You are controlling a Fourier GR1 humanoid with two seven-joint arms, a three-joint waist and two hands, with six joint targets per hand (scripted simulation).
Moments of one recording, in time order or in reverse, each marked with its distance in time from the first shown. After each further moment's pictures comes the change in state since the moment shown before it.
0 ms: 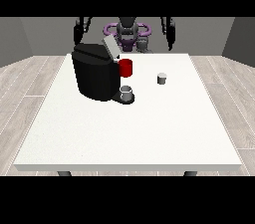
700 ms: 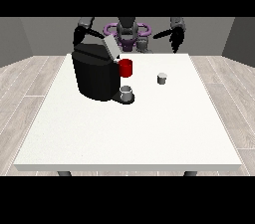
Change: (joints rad) left arm -0.130 0.243 0.017 0.106 -0.145 -0.150 -0.089; right arm -0.071 0.051 0.034 -0.001 0.126 -0.132 -0.027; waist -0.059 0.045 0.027
